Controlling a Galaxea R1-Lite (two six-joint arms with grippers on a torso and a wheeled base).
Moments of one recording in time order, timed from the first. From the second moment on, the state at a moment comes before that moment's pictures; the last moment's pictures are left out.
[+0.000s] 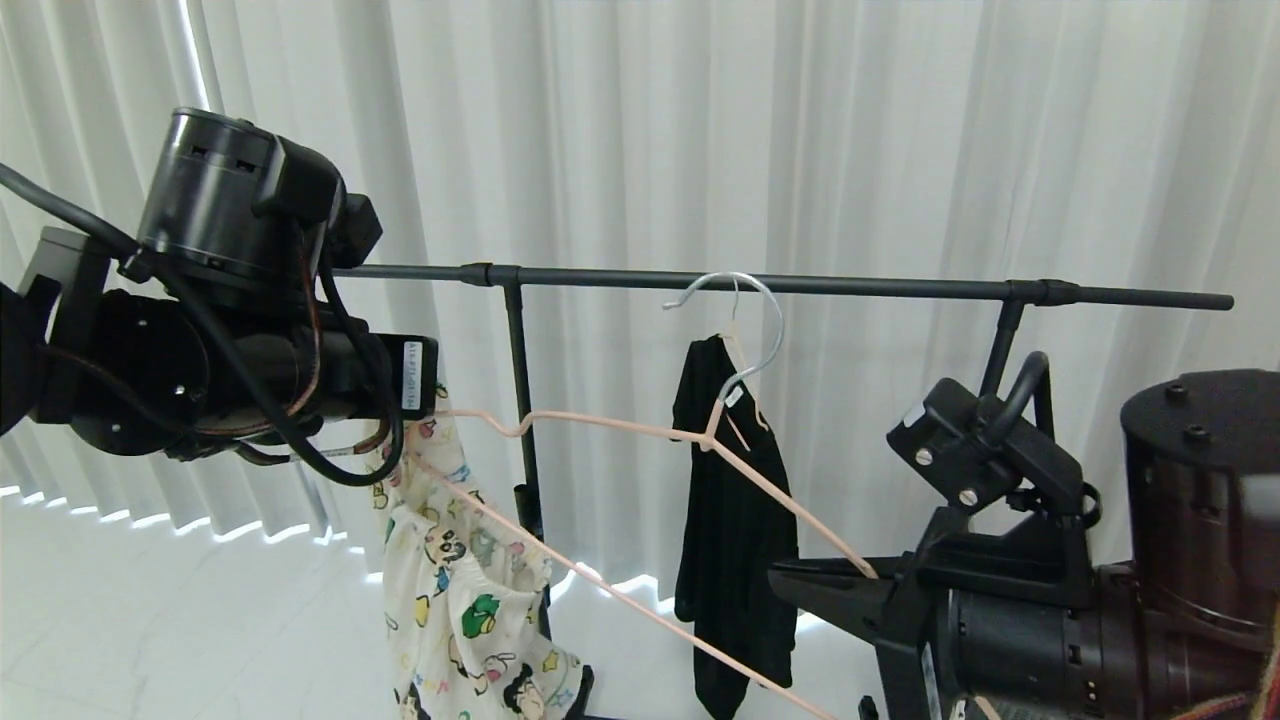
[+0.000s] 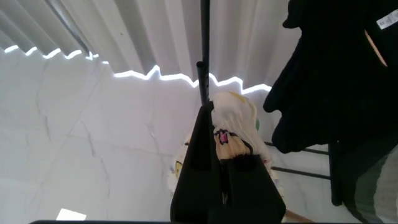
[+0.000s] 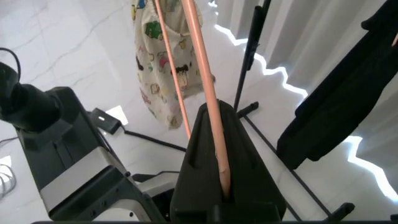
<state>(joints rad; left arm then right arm) -0.43 1.53 -1.22 0.31 0.41 -0.15 1.05 1.45 -0.77 -0.29 -0.01 0.22</state>
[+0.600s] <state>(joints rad) -0.50 1.48 -1.22 0.30 0.36 -0.07 1.04 1.57 -0.84 -0.39 -0.07 0.23</state>
